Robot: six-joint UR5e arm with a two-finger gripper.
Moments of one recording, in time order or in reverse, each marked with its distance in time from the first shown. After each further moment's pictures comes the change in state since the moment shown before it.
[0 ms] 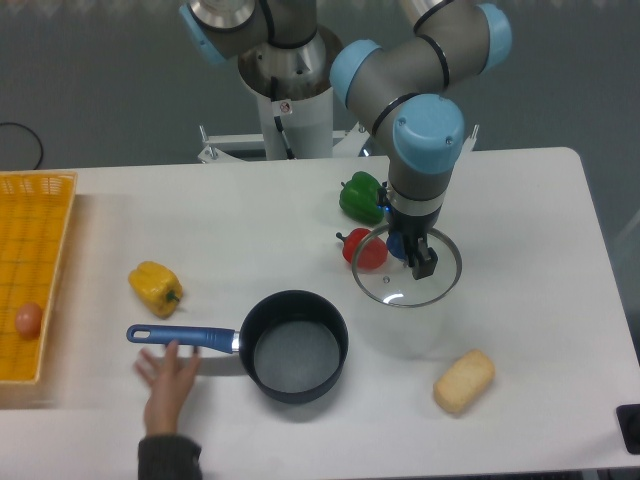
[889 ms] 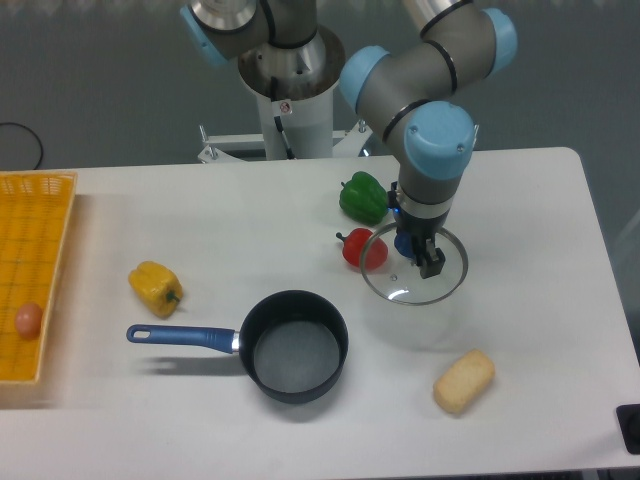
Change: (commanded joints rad) arm 0.064 -0.035 -0.008 0.006 0.012 0.086
